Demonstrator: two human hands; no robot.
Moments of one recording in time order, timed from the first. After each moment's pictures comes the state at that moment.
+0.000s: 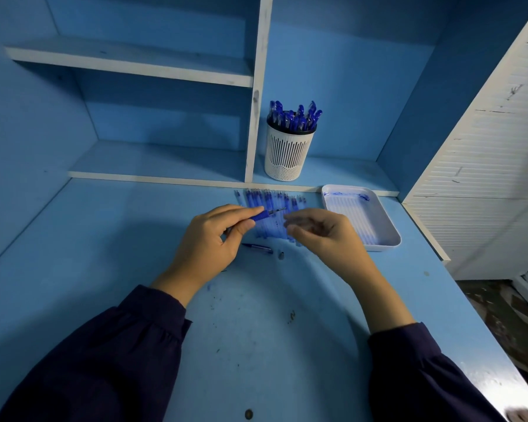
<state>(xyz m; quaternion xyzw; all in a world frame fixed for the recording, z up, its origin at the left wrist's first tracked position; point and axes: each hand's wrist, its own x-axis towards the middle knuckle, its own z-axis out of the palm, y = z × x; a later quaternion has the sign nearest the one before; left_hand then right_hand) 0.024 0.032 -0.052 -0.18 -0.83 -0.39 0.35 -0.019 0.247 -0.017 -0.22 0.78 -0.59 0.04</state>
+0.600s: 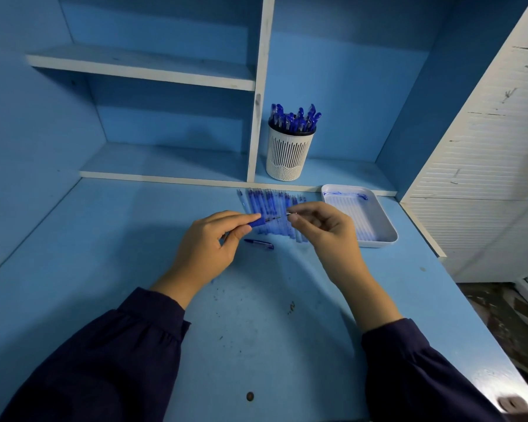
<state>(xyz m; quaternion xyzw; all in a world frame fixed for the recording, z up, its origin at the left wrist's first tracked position) 0.041 0.030 -0.057 -0.15 -0.85 -0.39 0.33 -0.004 0.238 -0.016 -0.19 0.70 -0.69 -0.02</state>
